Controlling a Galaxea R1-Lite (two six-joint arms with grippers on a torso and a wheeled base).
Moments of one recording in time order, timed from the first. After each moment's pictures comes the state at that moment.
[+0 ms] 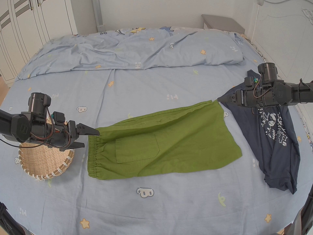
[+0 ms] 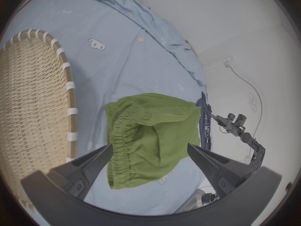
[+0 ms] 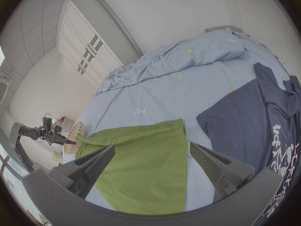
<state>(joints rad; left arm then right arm) 0.02 1.81 -0.99 -0.05 -0.64 -0.38 0.08 2.11 -1.60 0.08 0.54 0.03</state>
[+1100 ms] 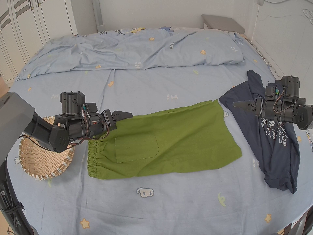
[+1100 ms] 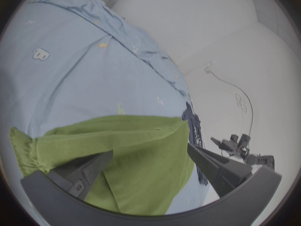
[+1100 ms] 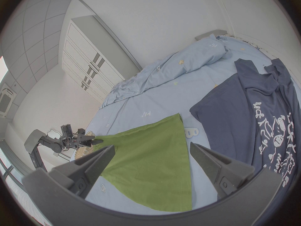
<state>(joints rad) -0.21 2.06 -1.06 -0.63 -0.49 -0.60 0.01 1.84 -1.06 -0.33 0.61 0.18</state>
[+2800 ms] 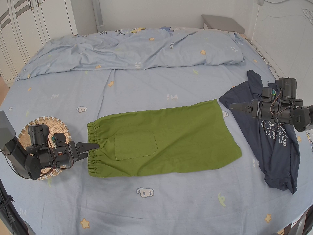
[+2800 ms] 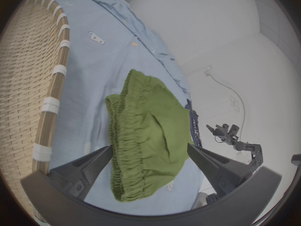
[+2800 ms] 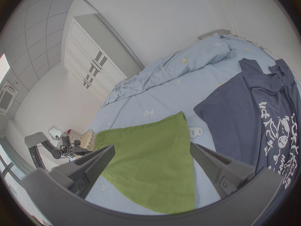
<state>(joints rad) 0.09 1.99 -0.56 -0.91 -0.80 -0.49 0.03 1.86 -1.06 -0.36 0.61 0.18</state>
